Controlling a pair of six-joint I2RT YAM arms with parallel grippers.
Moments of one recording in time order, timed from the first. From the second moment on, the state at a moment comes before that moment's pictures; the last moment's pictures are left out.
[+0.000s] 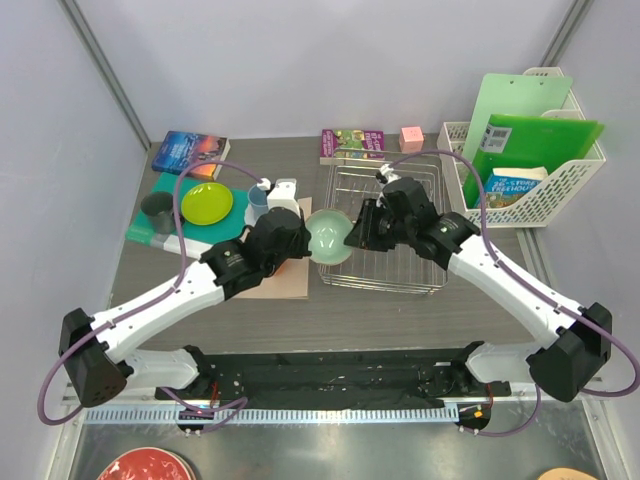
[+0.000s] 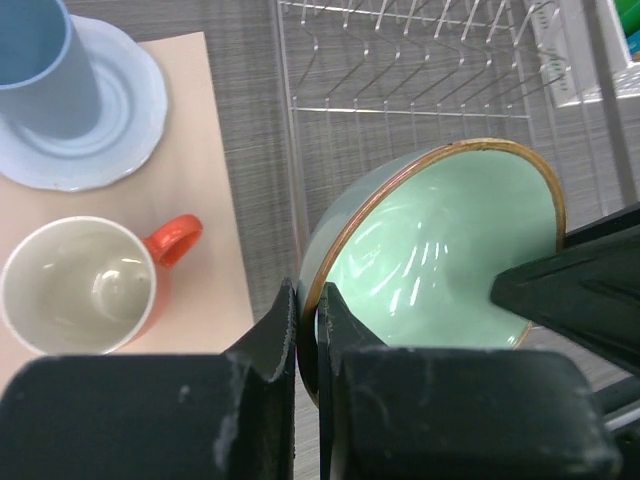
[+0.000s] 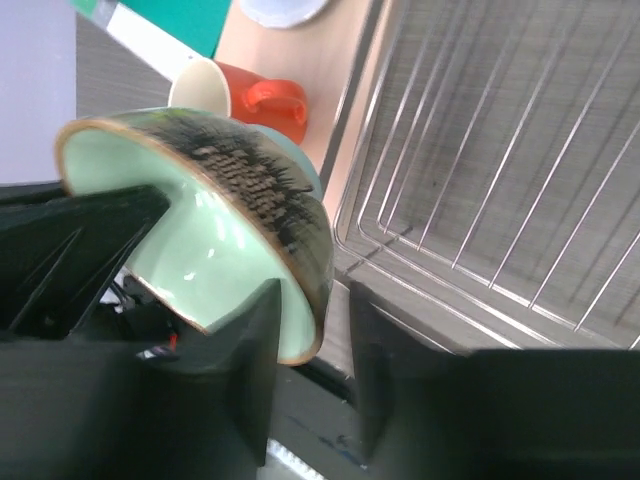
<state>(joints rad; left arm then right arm) -0.89 1.22 1.07 -0.38 -0.44 -0.58 0.65 1.27 1.16 -0.58 -0.13 0.68</state>
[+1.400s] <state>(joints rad) -0.08 1.06 0.80 -0.69 -0.20 -0.81 0.65 0.97 0.87 -0.40 0.14 0.65</state>
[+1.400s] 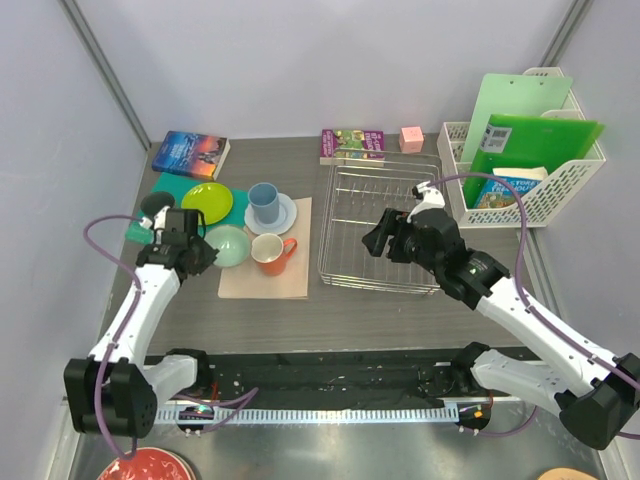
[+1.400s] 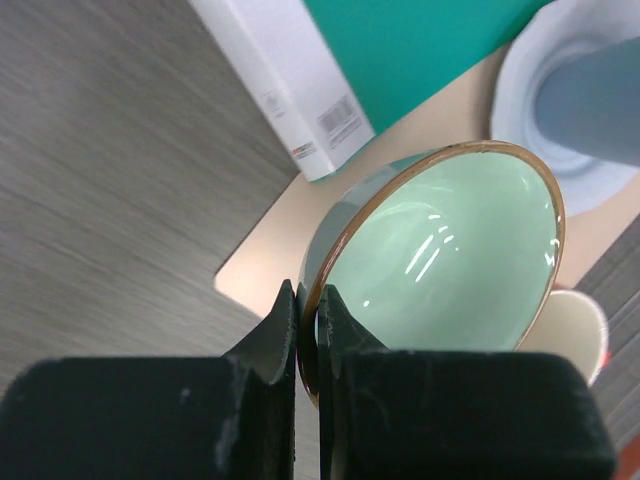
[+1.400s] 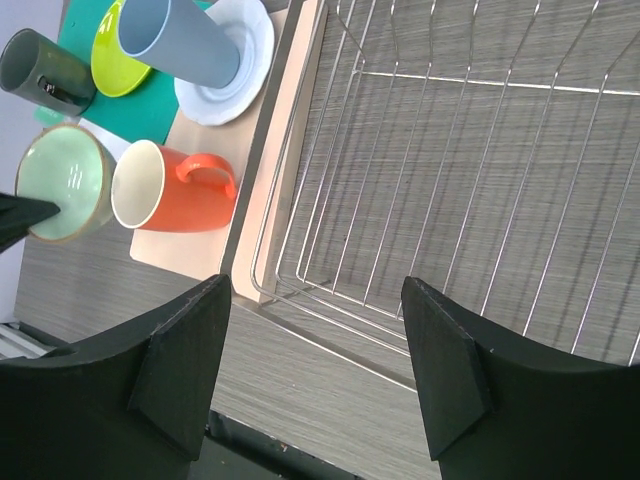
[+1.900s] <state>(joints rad) -0.03 1.43 1.16 -0.52 -0.23 -0.84 0.65 0.96 0.86 -0.36 0.14 0.61</state>
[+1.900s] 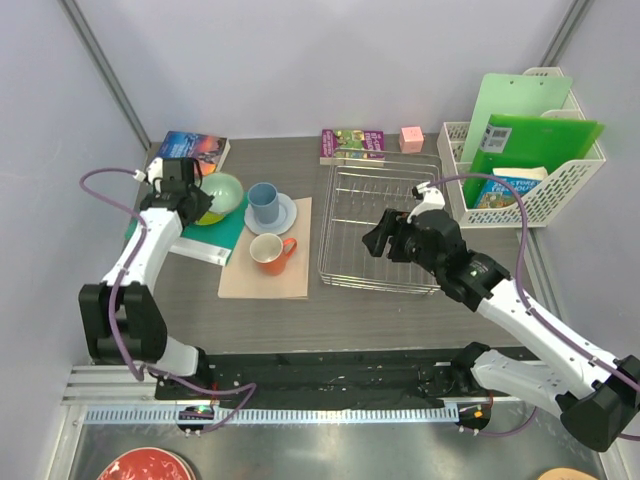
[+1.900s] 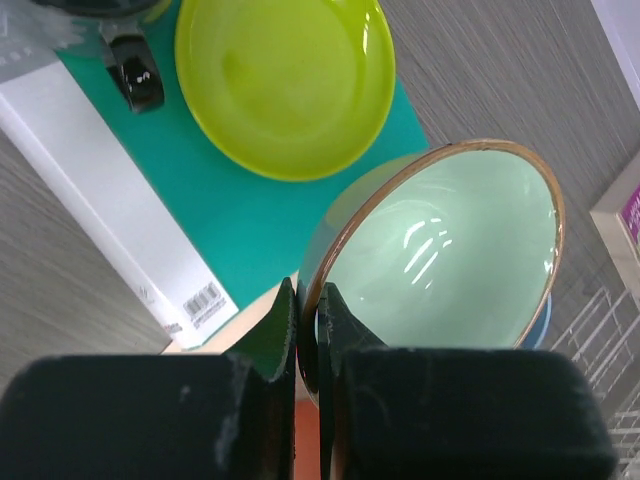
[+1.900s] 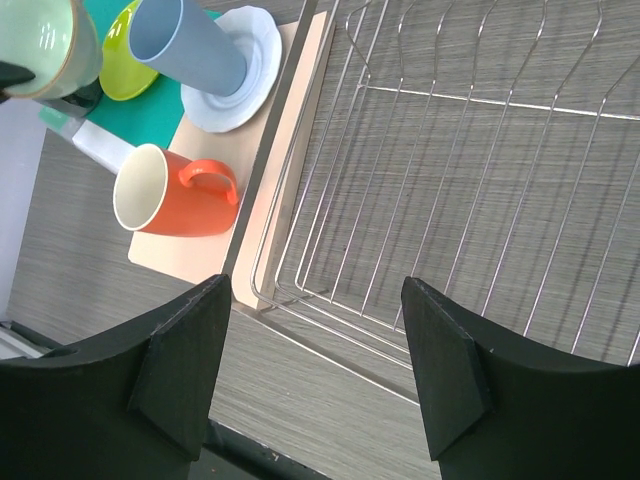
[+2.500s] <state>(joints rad) 0.15 1.80 1.32 -0.40 -0.14 -0.92 0.65 0.94 0.82 -0.33 0.14 0.58</state>
